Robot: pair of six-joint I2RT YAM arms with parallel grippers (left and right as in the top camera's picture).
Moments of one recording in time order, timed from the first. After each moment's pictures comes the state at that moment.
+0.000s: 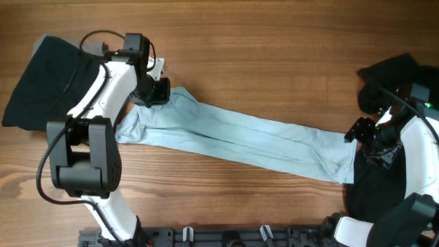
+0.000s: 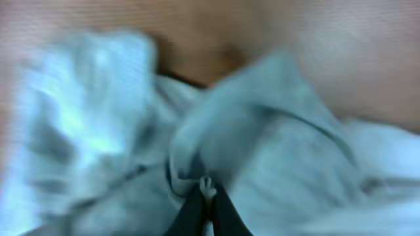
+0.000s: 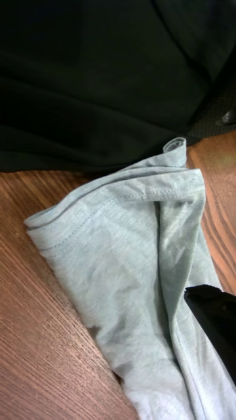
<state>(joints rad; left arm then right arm) -0.09 1.96 1.41 -0.92 0.24 -0.05 -0.42 1.46 1.04 -1.16 -0.07 0.28</state>
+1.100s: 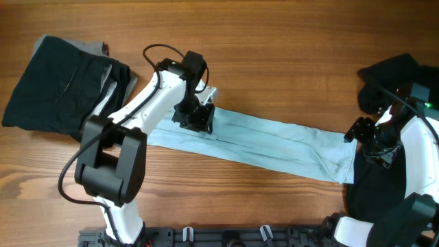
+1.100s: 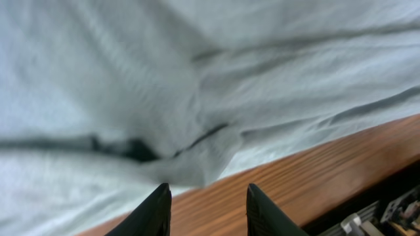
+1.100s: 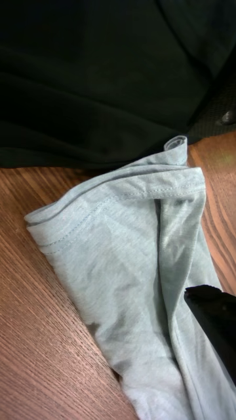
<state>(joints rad) -0.40 1.95 1.41 -1.12 0.34 -0.05 -0.42 1.46 1.04 -1.16 -0.08 0.27</state>
